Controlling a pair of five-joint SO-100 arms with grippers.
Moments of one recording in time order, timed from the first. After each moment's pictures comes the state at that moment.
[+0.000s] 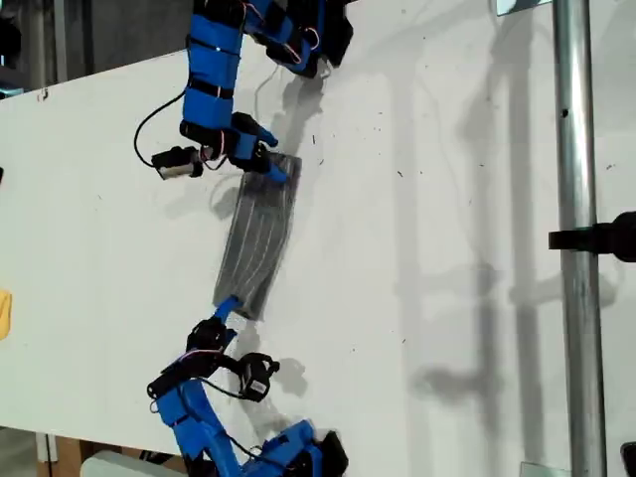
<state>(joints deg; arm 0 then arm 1) -40.6 93.3 94.9 74.6 -43.5 25.1 102.4 110.9 87.3 53.2</state>
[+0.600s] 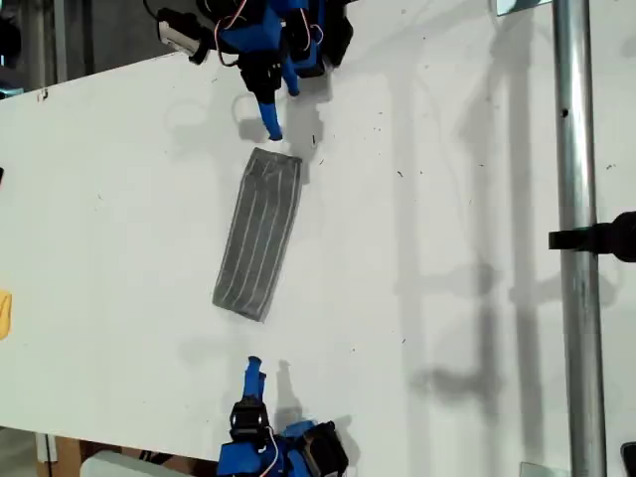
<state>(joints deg) -25.0 186.2 154.5 71.9 -64.1 -0.5 160.7 130.9 104.6 102.7</state>
